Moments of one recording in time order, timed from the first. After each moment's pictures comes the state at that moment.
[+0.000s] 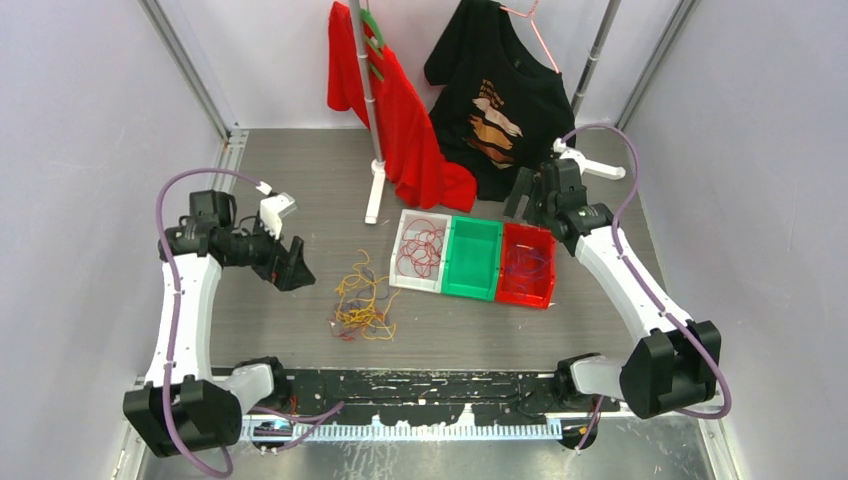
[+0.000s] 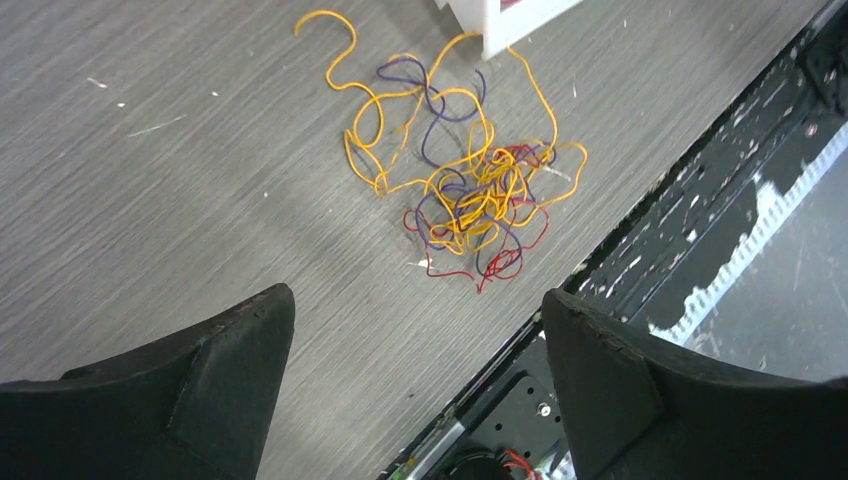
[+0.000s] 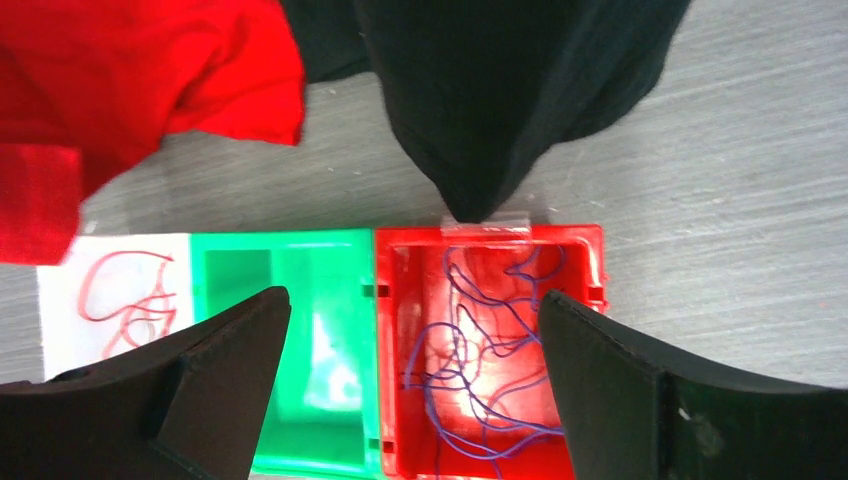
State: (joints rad) left arm 0.18 1.07 1.10 -1.17 0.77 0.64; right arm 0.24 1.26 1.05 -0.50 0.20 0.44
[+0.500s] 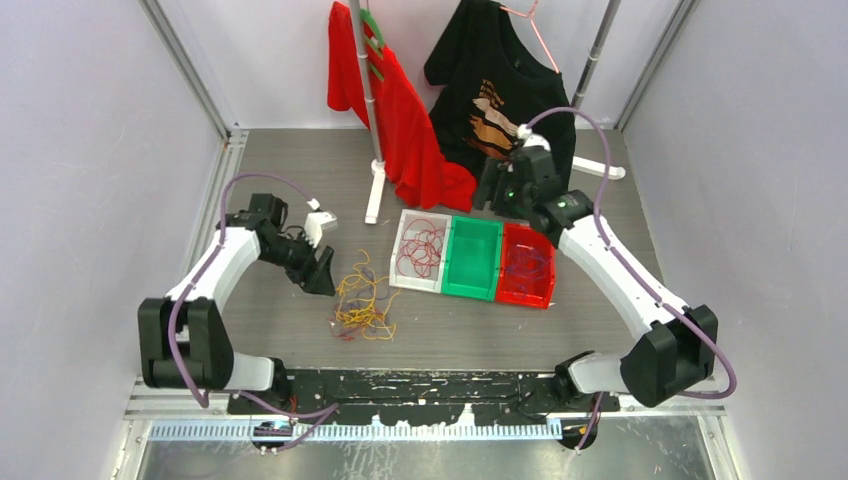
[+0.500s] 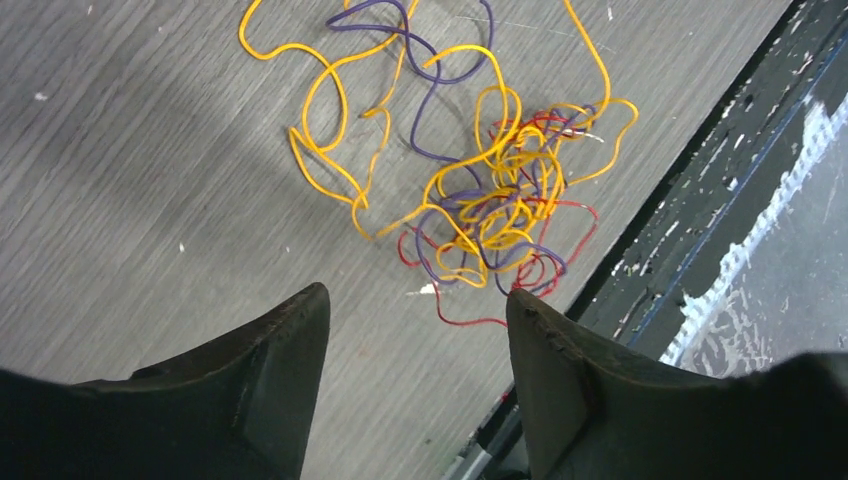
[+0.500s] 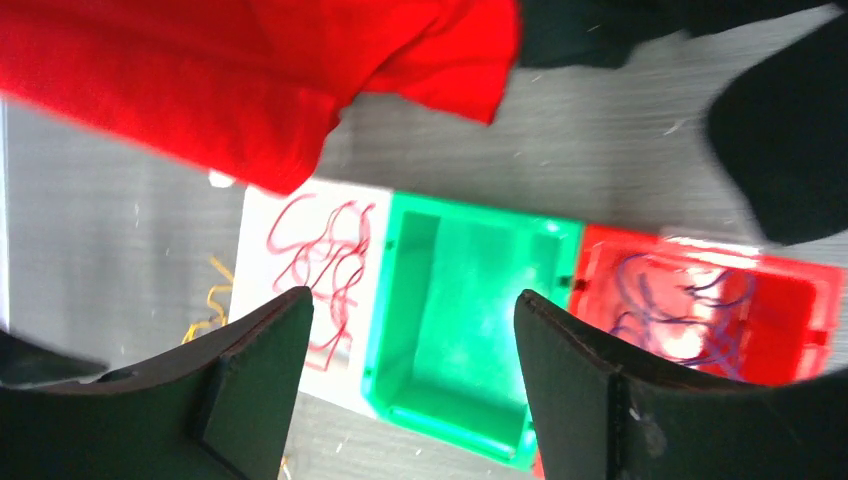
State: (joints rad) left arm -0.02 1.34 0.94 -0.96 0.70 0.64; right arm 0.37 1.32 1.21 -0.51 0.08 0.52
